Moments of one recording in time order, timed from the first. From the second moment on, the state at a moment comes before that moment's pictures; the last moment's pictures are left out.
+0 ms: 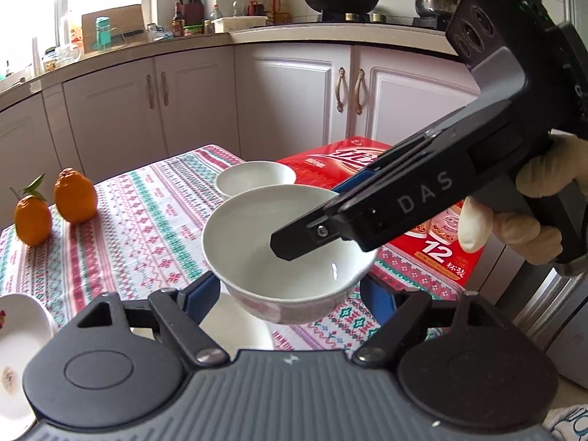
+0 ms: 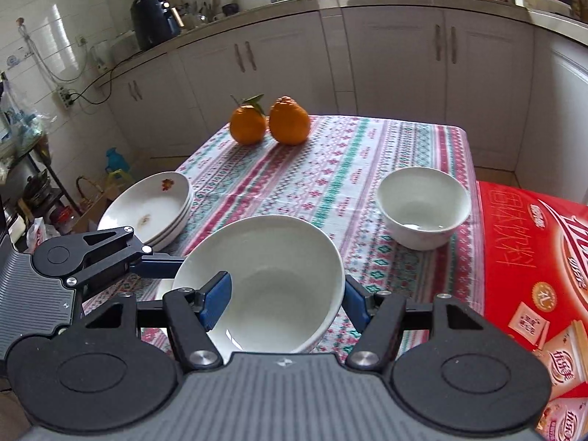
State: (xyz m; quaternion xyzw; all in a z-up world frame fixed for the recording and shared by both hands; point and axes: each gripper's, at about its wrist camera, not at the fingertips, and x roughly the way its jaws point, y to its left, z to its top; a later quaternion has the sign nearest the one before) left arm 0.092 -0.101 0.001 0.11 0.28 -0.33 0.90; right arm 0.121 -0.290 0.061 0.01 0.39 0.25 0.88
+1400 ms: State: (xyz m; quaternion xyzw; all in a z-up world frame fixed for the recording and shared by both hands) left arm 0.099 -0.040 -0.025 0.08 0.33 -0.27 0.90; right arm 0.146 -0.213 0.027 0.00 0.43 0.30 0.85
